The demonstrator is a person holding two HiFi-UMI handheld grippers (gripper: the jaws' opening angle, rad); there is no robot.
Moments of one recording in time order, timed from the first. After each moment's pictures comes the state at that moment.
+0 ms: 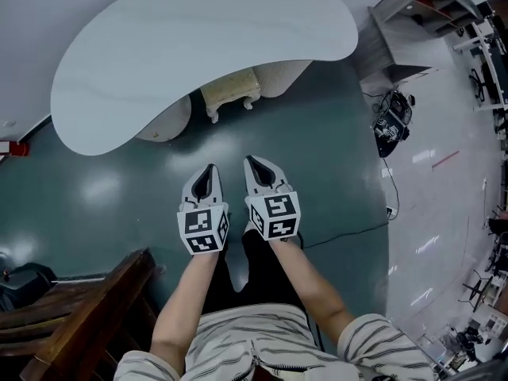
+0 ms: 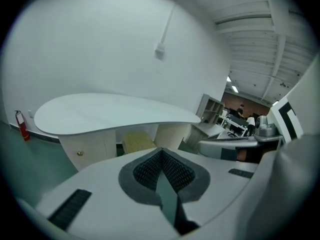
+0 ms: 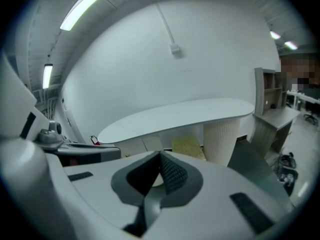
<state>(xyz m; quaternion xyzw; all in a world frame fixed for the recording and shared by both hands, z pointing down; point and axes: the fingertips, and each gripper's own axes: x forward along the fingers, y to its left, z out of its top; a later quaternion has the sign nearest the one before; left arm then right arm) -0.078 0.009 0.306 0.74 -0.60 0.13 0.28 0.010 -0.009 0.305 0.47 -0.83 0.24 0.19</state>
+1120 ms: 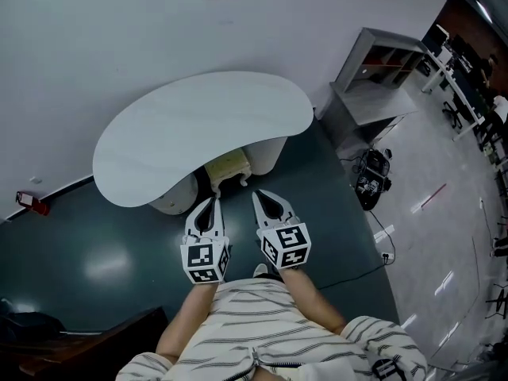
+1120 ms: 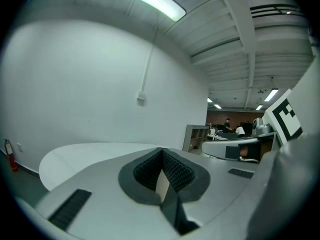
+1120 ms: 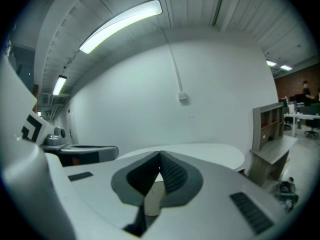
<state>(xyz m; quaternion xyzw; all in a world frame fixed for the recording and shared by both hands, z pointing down) -0.076 0.023 0.072 0.80 -0.58 0.03 0.13 0.029 0.011 0.071 0.50 -0.85 0.12 0.09</state>
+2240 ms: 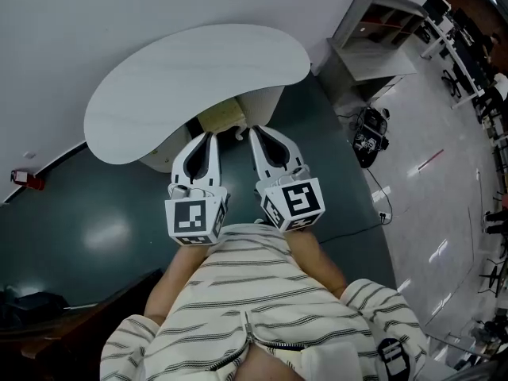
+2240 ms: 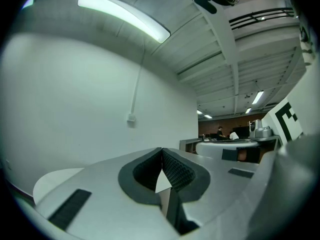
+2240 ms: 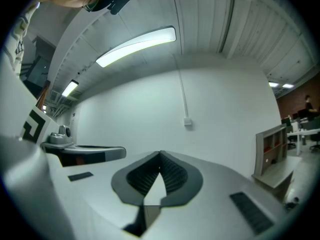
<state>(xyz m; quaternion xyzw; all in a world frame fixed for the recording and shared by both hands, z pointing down) -0.070 0.040 -0.026 0.83 -0.56 -0.03 0.04 0.016 0.037 -0.027 0.50 -0.87 0.02 0.01</state>
